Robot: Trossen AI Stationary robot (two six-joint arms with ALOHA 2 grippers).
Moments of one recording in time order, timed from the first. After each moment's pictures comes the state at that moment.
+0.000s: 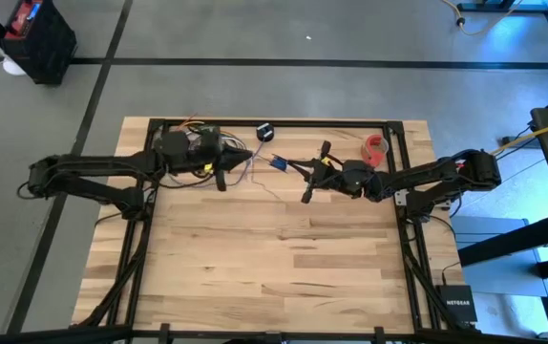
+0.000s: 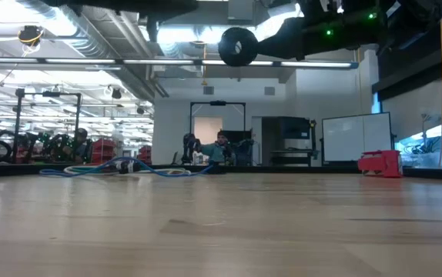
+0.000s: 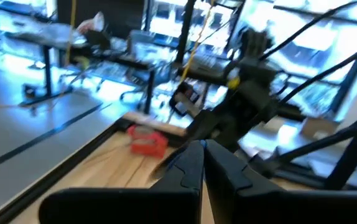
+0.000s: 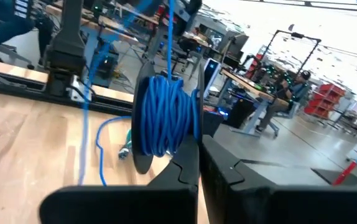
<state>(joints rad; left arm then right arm) 0.21 1.05 0.75 0.31 0.00 -0.20 -0.06 1.38 0.59 0.81 0.32 -0.40</state>
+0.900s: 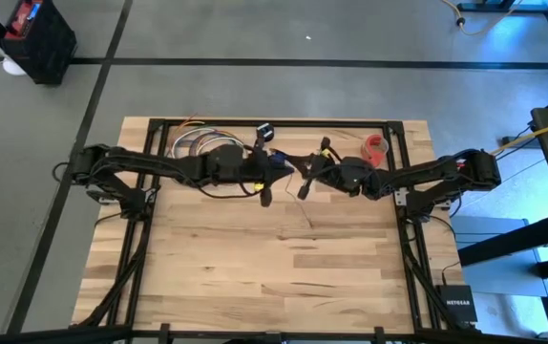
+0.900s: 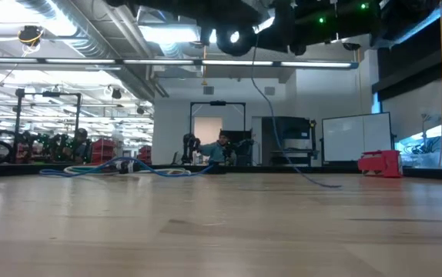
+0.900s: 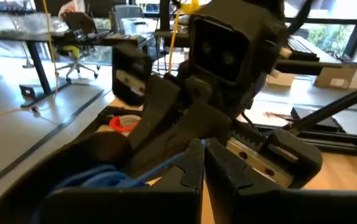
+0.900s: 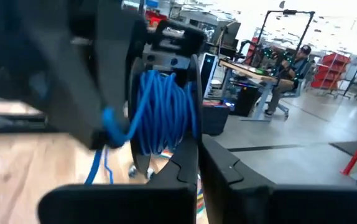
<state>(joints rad) 0.06 1.52 1.07 0.33 -0.10 -0.04 -0.06 1.39 0.67 0.75 0.36 -0.23</state>
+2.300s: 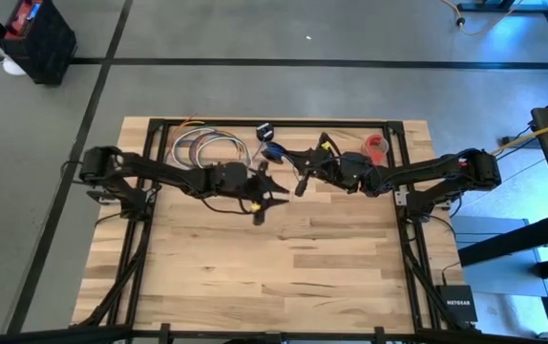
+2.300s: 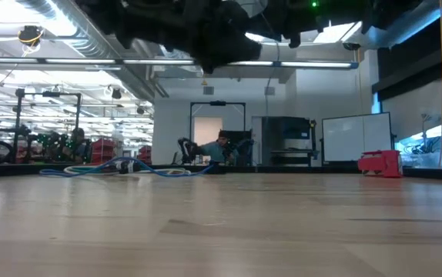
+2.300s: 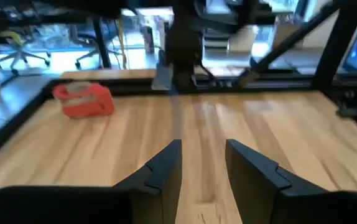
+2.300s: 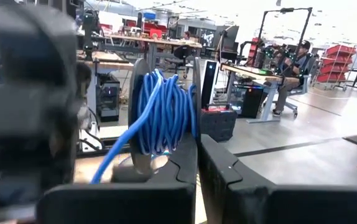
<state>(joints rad) 0.04 1.58 0.90 0.46 0.05 0.04 -0.06 1.39 0.75 0.71 0.35 -0.12</state>
